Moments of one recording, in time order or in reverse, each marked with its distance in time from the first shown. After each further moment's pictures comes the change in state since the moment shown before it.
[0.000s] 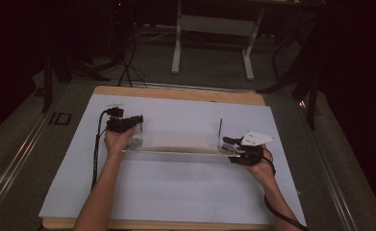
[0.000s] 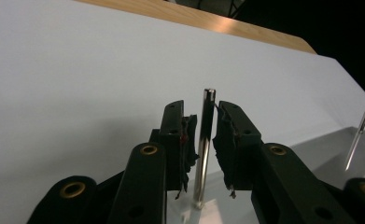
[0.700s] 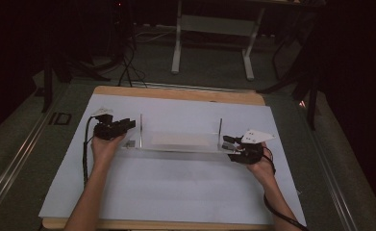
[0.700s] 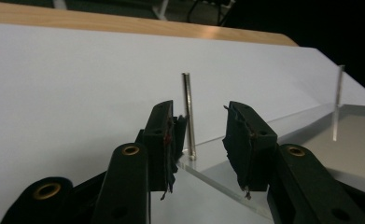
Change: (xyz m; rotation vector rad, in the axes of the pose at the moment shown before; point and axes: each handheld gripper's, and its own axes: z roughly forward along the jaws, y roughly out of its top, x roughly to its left) left arm -0.003 -0.013 -0.049 -0.062 -0.037 0.125; right arm -0.002 0.005 0.000 0.005 -0.003 0.024
